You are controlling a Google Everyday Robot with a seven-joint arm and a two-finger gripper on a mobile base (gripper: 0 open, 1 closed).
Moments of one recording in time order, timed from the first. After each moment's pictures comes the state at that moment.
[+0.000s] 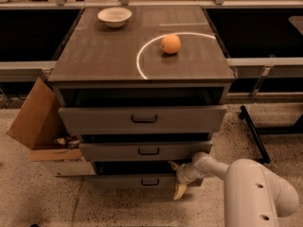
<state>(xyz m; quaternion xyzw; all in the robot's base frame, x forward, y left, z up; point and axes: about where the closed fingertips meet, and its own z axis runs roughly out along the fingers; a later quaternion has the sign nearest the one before) 0.602 -0.118 0.173 -0.72 0.62 0.15 0.26</state>
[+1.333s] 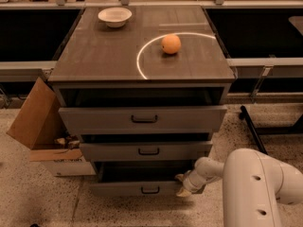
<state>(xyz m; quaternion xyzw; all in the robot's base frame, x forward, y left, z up) 0.542 -0.155 0.168 -0.70 0.68 0.15 0.16</state>
